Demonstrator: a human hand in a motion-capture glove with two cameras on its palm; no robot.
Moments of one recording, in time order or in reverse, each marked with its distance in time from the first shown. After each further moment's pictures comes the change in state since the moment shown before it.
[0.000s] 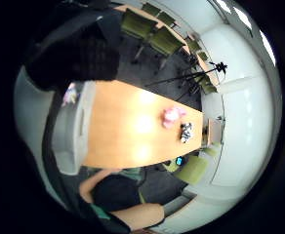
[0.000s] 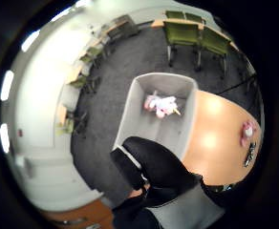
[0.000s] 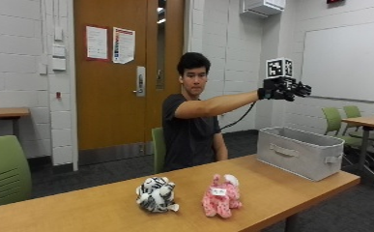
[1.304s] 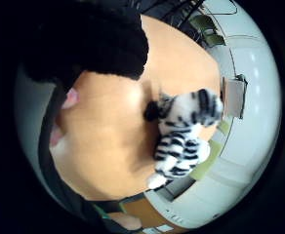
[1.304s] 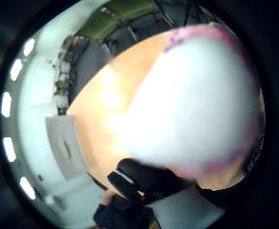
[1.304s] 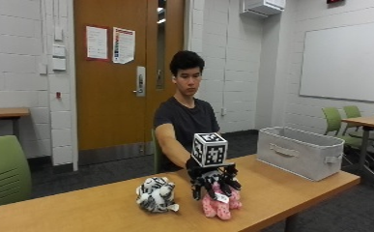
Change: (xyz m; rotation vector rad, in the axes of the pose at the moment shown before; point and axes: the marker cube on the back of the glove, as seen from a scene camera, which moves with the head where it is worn) arm 0.438 0.144 0.261 -0.263 -0.003 0.563
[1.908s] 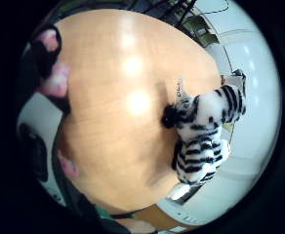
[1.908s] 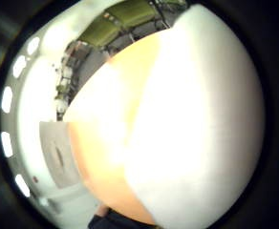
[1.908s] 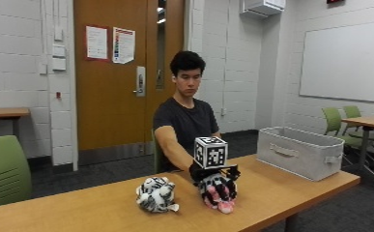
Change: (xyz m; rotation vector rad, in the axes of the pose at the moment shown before) arm -0.017 0.003 0.023 0.100 -0.011 0.034
